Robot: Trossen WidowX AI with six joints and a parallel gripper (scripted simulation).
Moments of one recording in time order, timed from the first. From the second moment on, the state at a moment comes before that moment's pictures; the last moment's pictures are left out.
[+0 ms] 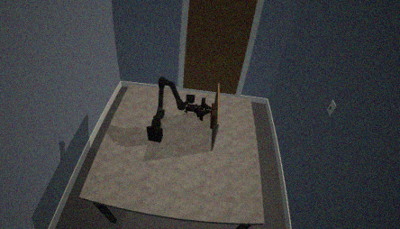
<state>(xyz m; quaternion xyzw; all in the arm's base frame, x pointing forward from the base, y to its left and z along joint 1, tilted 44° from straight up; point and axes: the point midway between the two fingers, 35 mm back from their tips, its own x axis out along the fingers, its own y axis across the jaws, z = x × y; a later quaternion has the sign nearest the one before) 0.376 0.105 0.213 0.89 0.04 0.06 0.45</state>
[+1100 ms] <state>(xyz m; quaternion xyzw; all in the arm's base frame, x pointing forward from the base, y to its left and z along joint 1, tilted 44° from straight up) 0.376 0.104 0.215 0.89 0.05 0.06 0.46</state>
